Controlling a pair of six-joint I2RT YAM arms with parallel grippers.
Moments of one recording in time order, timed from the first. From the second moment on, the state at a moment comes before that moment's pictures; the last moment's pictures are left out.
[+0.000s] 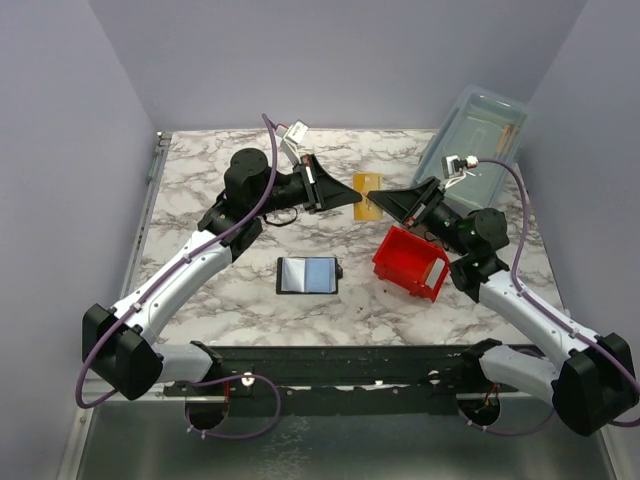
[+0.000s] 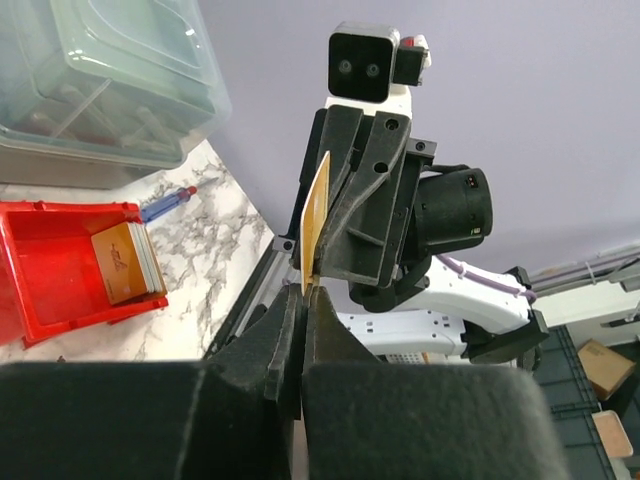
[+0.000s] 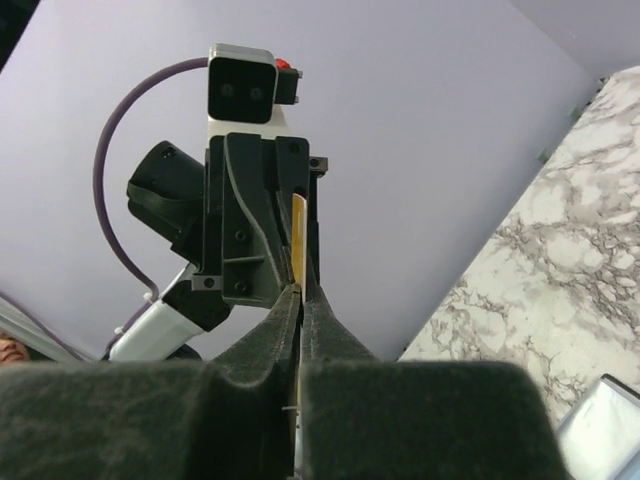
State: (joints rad) left arm -0.58 1.29 1.17 0.13 0.66 -0.99; right arm 0.45 1.07 0.66 0.80 -0.48 1.18
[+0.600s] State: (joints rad) left arm -0.35 1.48 1.30 -0.75 0.39 -0.48; right arm 0.55 1.27 0.84 0.07 -0.34 0.73
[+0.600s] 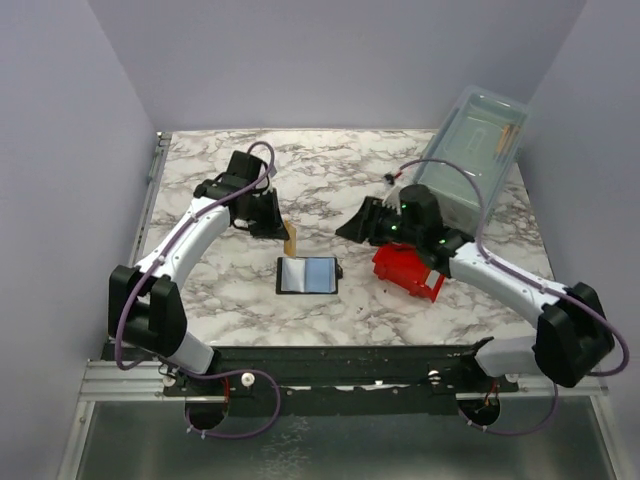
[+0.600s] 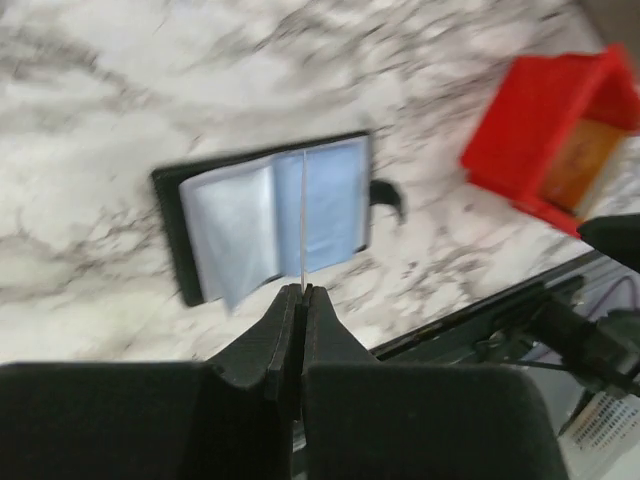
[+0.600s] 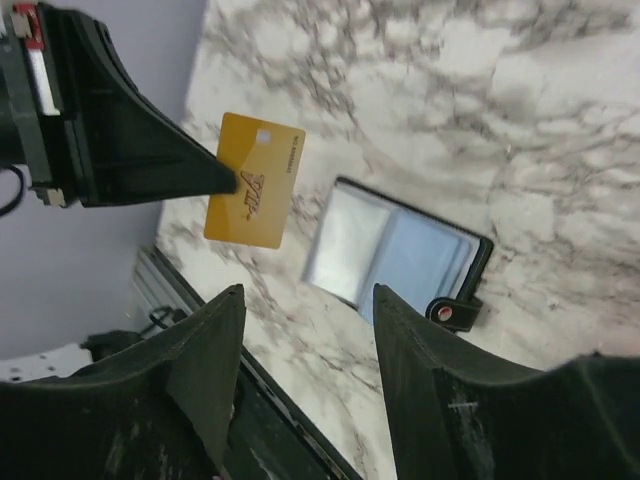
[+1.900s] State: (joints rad) left arm -0.30 1.68 1.02 -0.65 0.63 -0.40; right arm 0.82 1.80 1.08 -0.32 0.32 0.60
